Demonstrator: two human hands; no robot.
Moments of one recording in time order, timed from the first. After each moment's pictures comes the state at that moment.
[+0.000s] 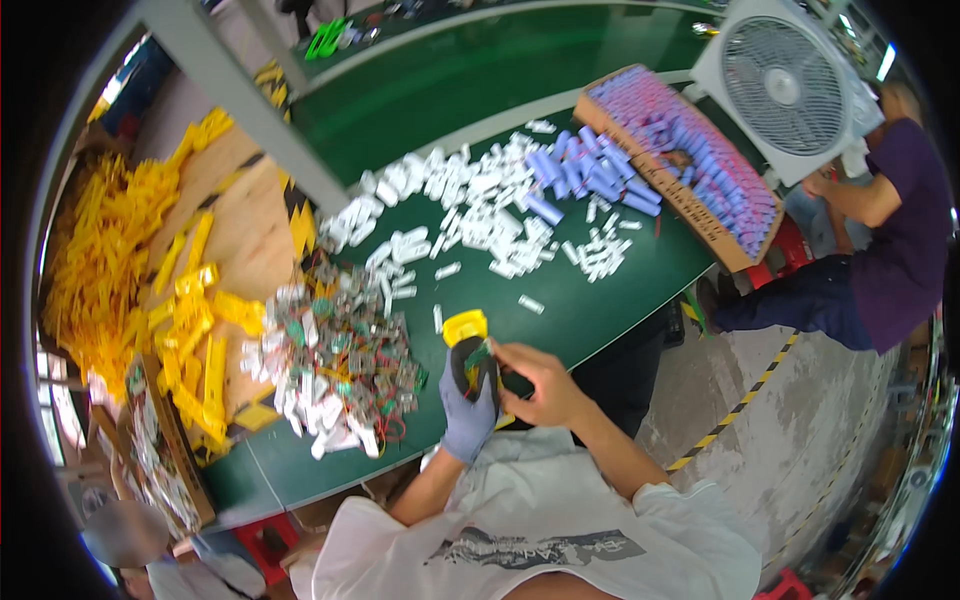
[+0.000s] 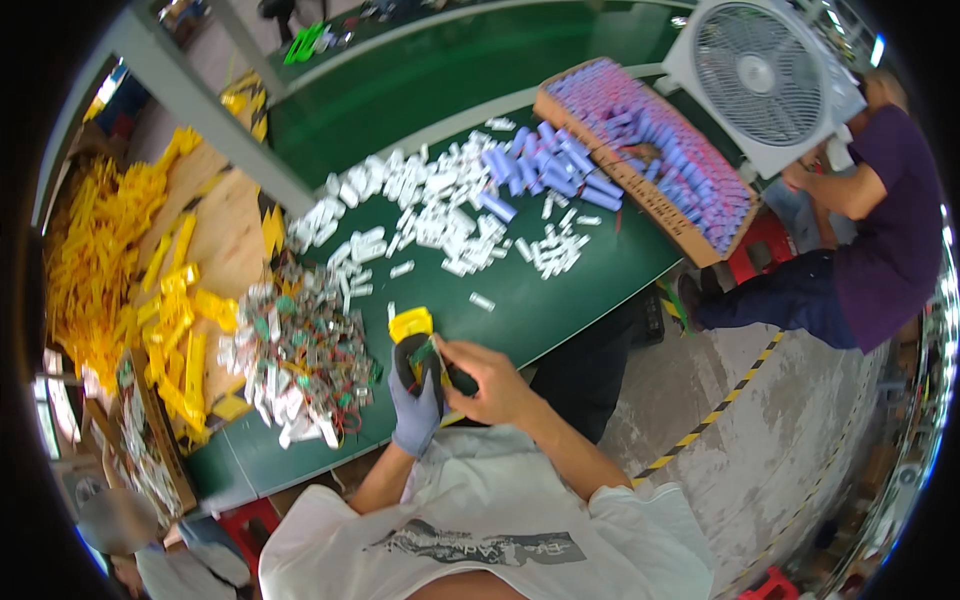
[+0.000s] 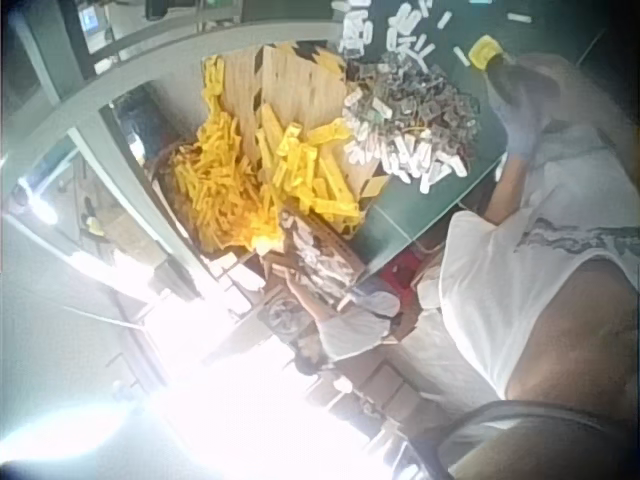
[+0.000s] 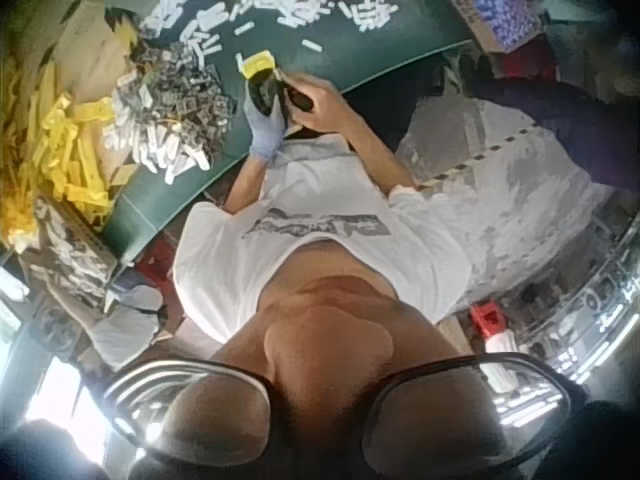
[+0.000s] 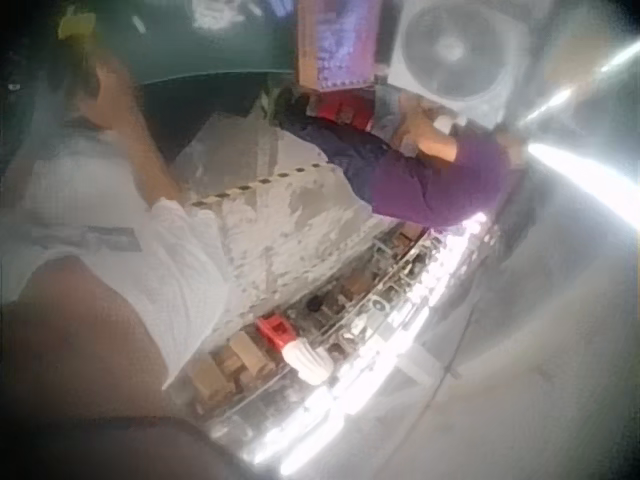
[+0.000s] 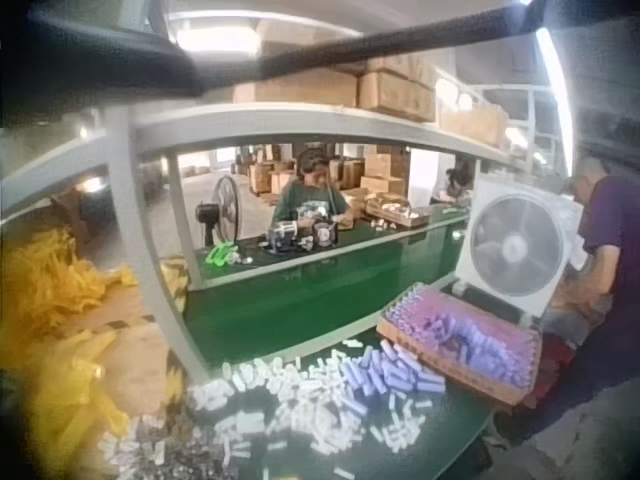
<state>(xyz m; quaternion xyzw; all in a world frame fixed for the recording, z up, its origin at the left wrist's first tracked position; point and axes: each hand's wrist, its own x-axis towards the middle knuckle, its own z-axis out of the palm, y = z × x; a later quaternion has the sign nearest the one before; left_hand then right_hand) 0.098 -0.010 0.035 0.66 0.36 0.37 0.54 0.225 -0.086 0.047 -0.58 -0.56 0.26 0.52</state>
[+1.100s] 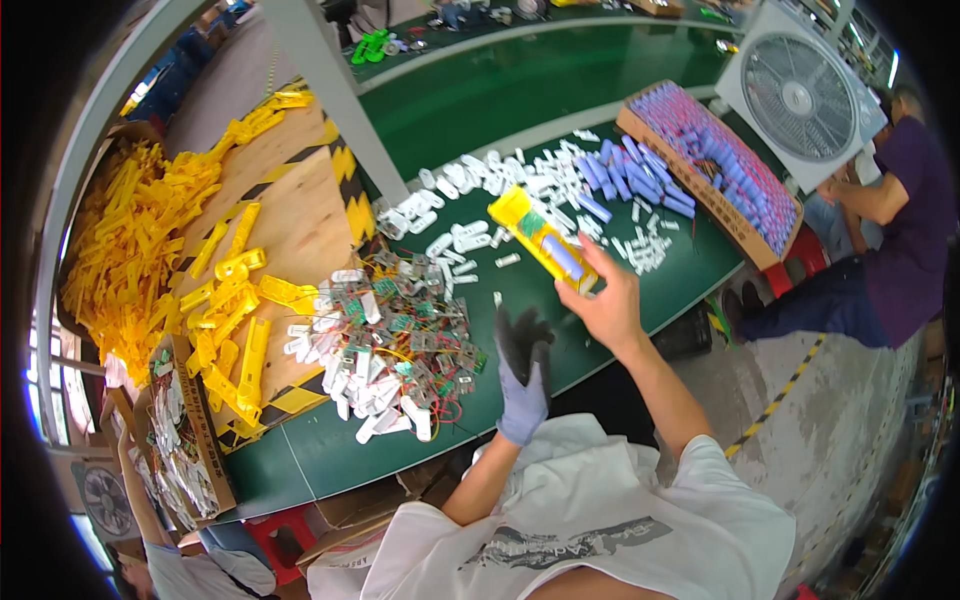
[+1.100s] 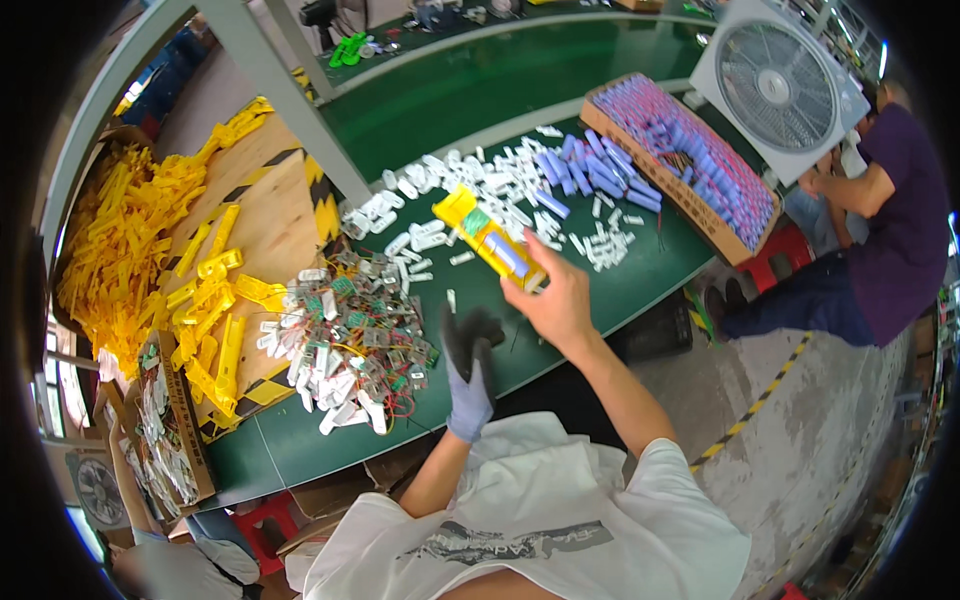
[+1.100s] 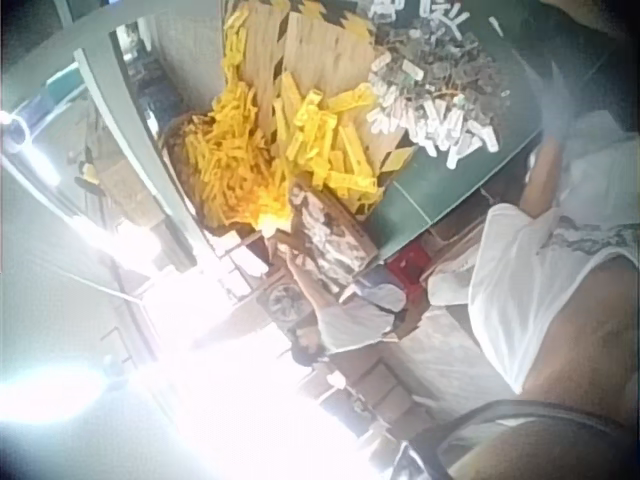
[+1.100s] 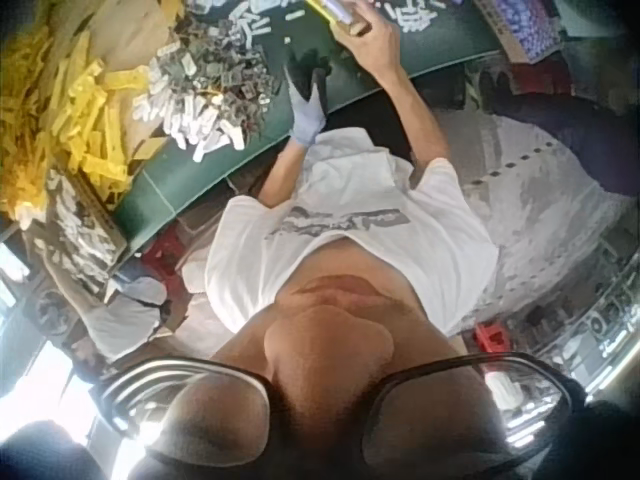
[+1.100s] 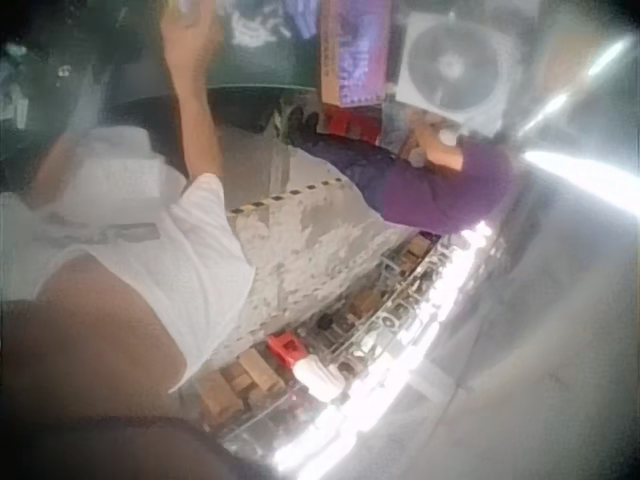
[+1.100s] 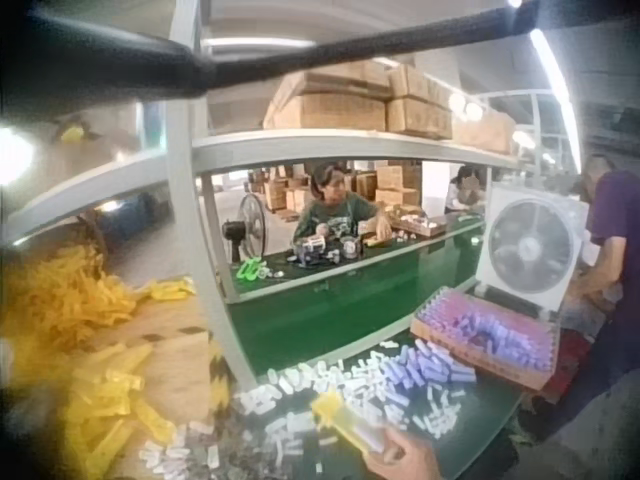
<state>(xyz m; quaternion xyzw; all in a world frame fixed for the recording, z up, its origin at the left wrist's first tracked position) 0.093 -0.014 0.033 0.51 0.26 0.45 0.69 0.255 -0.025 0.072 -0.69 -0.48 0.01 0.54</state>
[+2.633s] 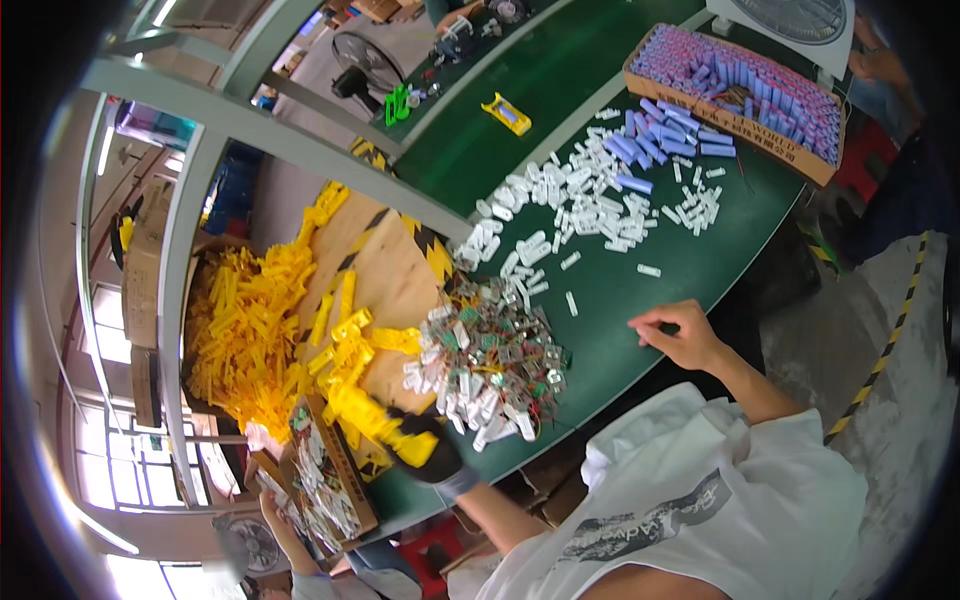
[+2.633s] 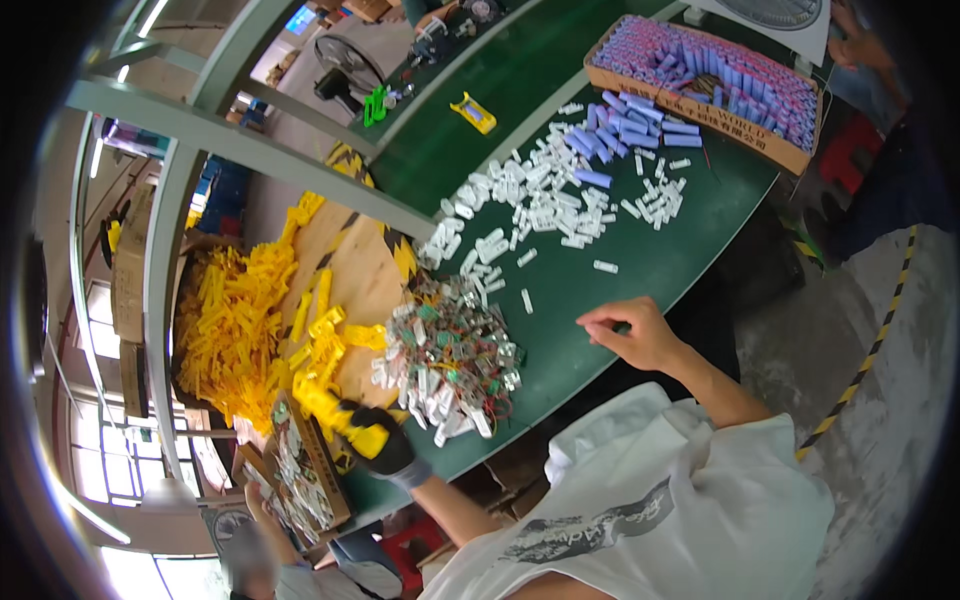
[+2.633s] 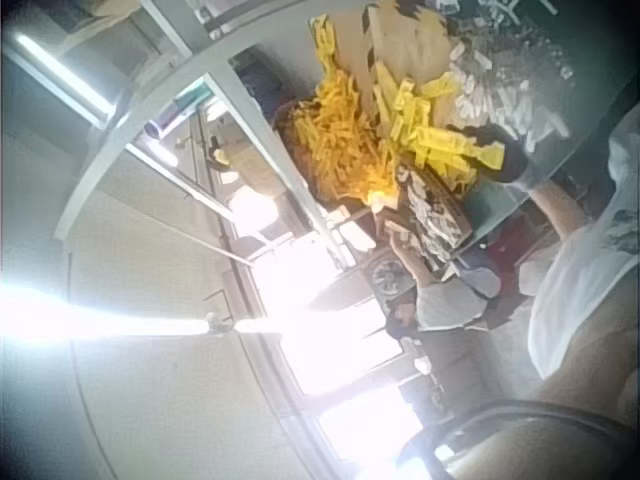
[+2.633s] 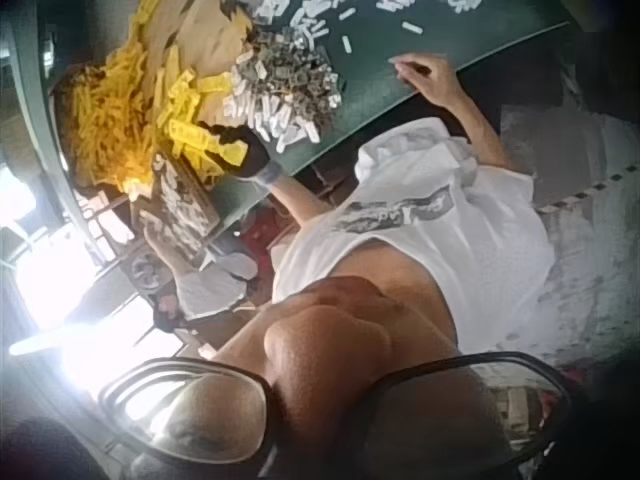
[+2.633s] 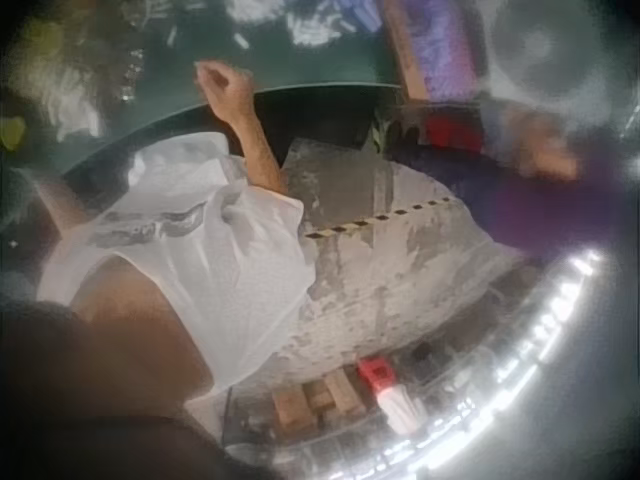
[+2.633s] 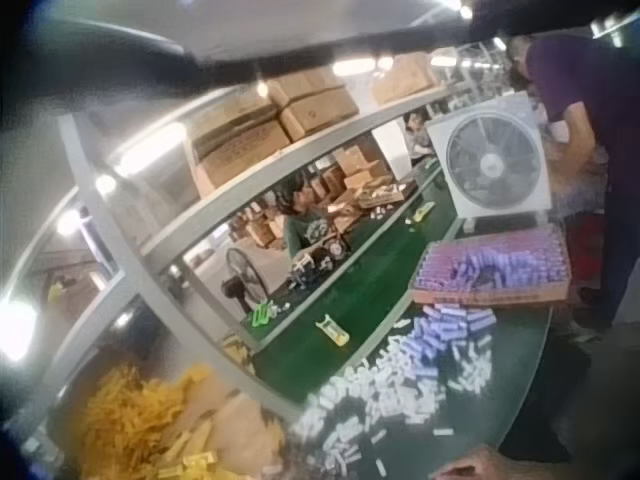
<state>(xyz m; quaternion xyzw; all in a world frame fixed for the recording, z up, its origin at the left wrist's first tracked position) -0.117 0.087 0.113 0.21 -0.09 0.56 0.80 0.230 -0.092 0.049 -0.56 -0.48 0.28 0.61</state>
